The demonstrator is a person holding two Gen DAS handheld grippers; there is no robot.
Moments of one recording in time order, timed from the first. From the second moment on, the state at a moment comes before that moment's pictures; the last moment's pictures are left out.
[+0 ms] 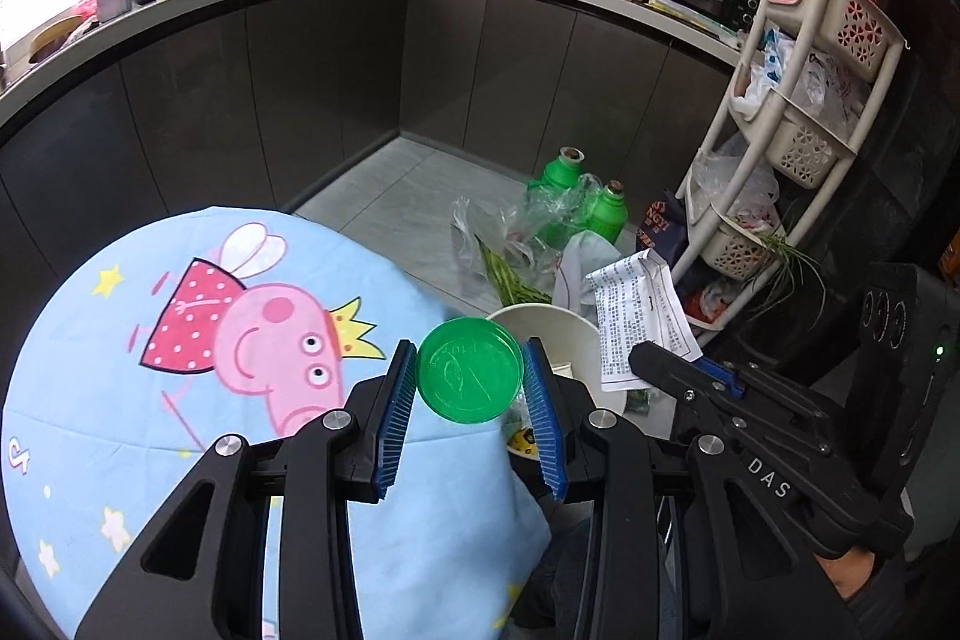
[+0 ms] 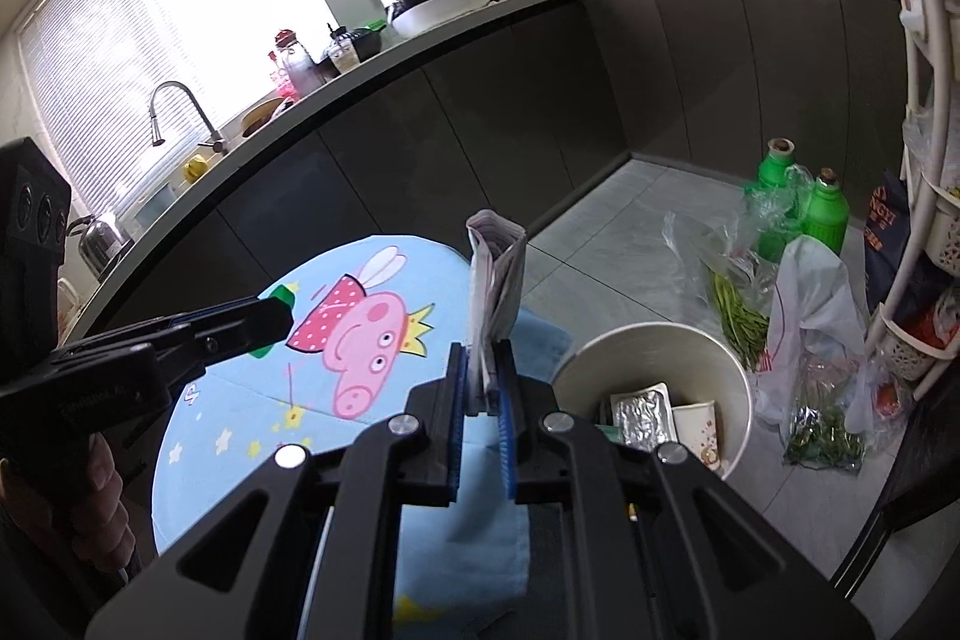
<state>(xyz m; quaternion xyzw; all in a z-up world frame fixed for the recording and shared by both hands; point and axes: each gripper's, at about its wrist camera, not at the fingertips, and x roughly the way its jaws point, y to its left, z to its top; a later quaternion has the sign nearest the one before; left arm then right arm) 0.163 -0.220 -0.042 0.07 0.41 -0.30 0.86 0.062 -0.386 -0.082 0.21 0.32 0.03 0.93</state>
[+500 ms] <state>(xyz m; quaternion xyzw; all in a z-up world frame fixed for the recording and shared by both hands) 0.194 -0.294 -0.083 0.08 0.45 -0.34 0.82 0.073 -0.432 -0.154 0.25 0.37 -0.02 0.89</state>
